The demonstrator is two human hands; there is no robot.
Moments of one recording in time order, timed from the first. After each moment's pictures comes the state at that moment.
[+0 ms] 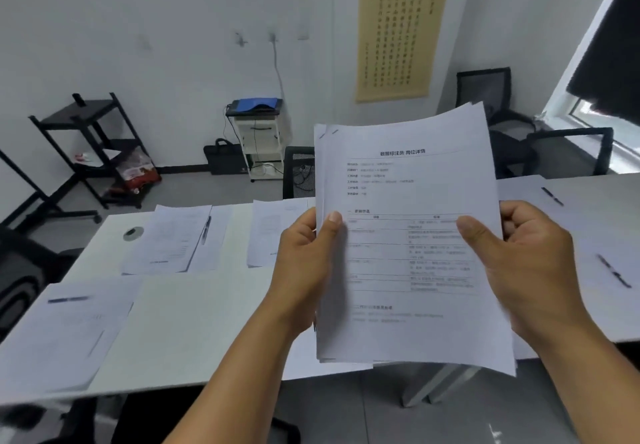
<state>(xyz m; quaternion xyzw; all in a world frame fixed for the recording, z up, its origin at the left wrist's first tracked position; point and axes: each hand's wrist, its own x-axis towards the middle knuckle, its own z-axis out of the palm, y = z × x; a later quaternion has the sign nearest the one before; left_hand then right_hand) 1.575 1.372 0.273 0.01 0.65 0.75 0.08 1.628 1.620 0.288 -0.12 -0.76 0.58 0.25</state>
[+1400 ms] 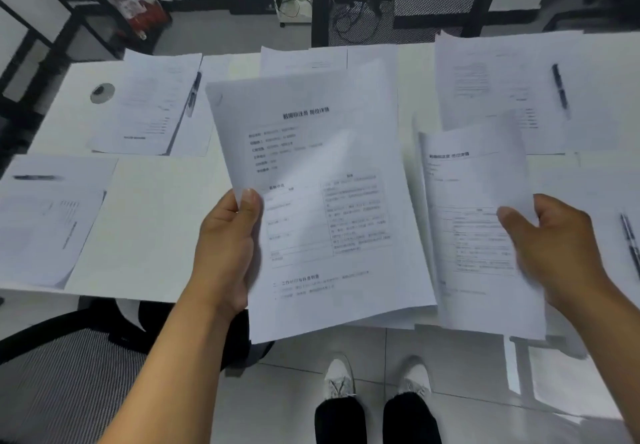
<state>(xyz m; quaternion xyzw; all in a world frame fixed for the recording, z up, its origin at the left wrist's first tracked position) 1.498 1.284 0.050 -0.28 0.61 0.74 0.03 1.480 1.675 -0.022 -0.23 -0.84 0.50 -0.02</state>
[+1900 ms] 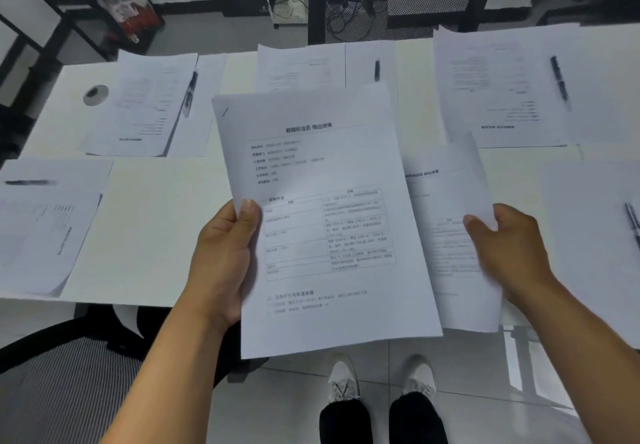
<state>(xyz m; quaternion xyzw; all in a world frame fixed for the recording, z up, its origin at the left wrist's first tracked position) 1.510 1.266 0.039 -0.27 0.61 0.75 0.07 1.484 1.632 -0.058 -0.25 -0.86 0.44 -0.06</state>
